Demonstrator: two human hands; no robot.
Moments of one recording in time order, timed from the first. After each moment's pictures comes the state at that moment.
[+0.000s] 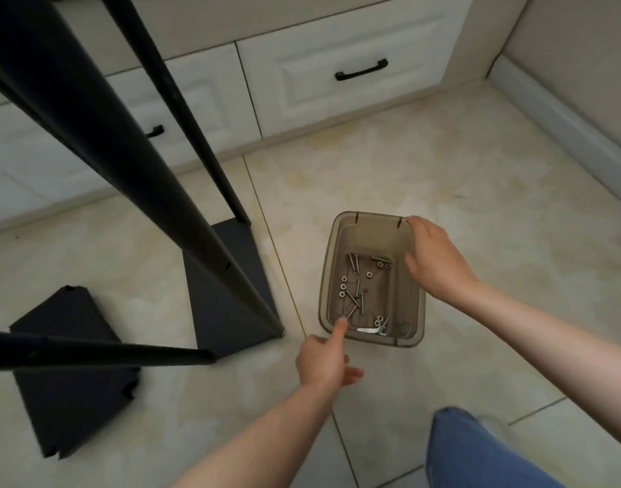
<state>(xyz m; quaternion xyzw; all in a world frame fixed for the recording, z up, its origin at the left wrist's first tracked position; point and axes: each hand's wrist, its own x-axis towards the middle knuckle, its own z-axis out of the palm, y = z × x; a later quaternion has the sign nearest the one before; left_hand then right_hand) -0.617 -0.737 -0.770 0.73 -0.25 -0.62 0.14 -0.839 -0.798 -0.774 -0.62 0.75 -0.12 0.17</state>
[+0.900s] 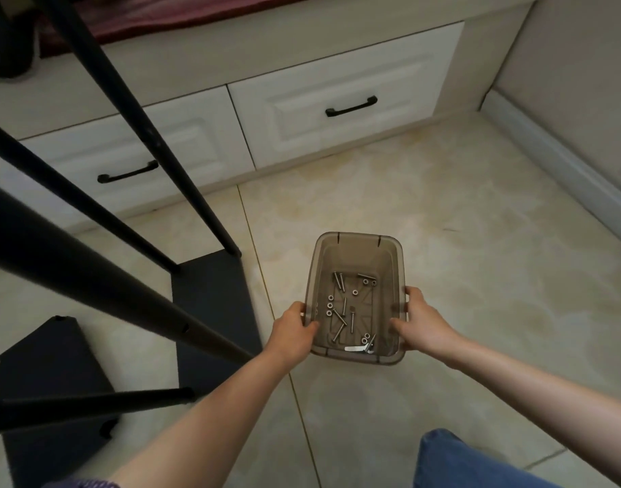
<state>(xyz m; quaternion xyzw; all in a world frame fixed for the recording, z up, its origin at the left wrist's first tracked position) -0.621 -0.833 -0.780 0.65 -0.57 -0.51 0.05 -0.839 -0.778 -0.767 -0.38 0.77 -0.17 0.47</state>
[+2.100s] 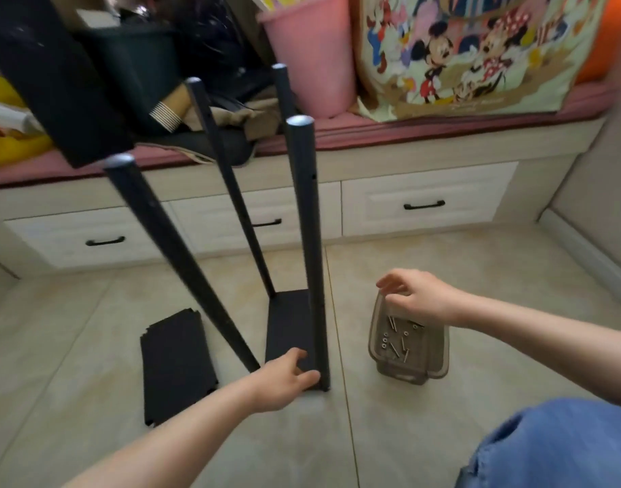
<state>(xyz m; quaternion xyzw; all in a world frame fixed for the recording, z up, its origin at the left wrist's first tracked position) -0.481 -0.731 -0.613 0.63 -0.63 -0.46 -0.04 -0.750 -0.799 -0.553 -0.73 0.60 -0.10 0.32</state>
